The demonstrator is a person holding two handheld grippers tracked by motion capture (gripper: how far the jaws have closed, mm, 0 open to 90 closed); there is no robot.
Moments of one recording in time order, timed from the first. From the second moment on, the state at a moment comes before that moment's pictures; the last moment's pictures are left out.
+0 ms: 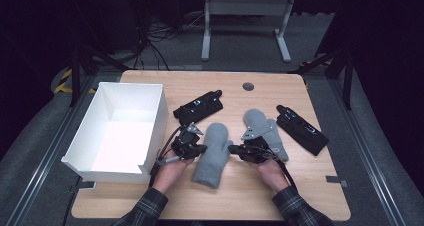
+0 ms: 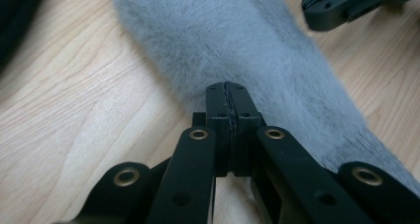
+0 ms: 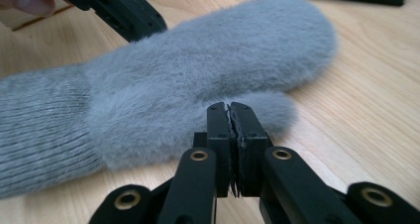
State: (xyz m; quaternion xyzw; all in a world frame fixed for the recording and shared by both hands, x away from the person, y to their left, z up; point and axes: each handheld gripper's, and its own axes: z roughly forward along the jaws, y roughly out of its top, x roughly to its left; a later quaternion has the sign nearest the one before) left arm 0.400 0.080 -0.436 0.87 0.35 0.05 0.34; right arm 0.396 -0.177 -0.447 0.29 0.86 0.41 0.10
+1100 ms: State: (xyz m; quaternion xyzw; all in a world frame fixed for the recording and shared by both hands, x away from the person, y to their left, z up) left arm 0.301 0.106 -0.464 0.90 0.29 0.08 0.31; right arm 0.372 -0.282 -0.422 0.35 0.84 0.40 0.15
